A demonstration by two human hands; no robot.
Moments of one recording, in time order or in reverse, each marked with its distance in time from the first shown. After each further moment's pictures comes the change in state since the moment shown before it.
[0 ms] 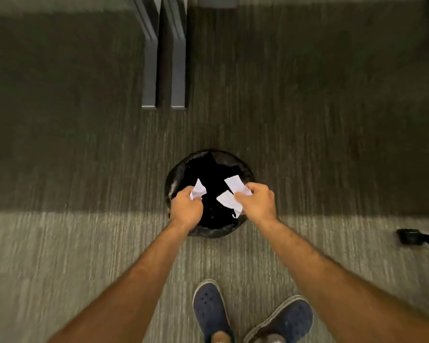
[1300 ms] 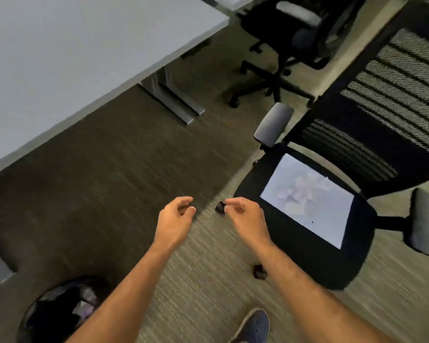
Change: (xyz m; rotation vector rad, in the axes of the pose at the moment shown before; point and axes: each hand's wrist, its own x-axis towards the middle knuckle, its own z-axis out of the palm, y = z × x) left_hand -0.397 0.355 0.286 0.308 -0.559 0.733; right_hand -0.252 0.152 -0.521 0.462 0.635 0.096
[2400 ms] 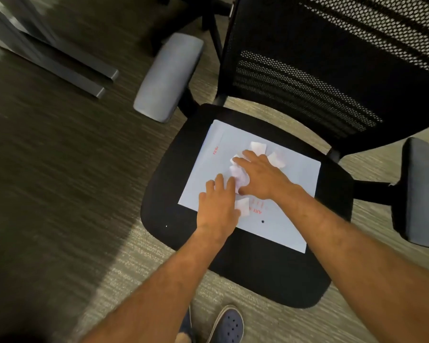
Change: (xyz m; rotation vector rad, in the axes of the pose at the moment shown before) left_hand 0.108 0.031 0.416 0.910 -0.360 0.490; right_hand 0.258 0.241 -0.211 -0.873 -0.250 -0.054
